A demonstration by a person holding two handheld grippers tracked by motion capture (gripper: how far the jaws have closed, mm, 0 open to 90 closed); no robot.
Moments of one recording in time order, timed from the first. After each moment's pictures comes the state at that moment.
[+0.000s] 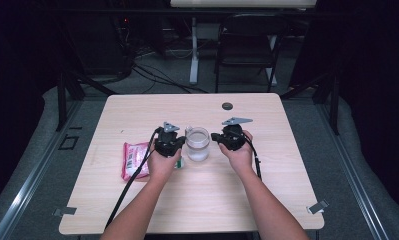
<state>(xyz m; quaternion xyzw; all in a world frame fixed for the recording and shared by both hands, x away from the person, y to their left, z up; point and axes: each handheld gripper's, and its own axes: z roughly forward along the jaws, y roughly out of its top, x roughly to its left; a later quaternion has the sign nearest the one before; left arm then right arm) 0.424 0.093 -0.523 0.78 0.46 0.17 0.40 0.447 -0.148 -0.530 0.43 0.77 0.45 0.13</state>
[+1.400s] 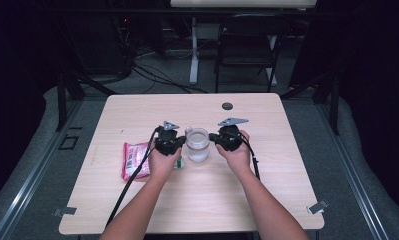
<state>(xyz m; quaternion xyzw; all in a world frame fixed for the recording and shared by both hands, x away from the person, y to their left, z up) 0.428 0.094 -0.524 0.78 0.46 0.15 0.40 0.444 -0.138 -0.528 0.42 0.78 0.44 0.15</state>
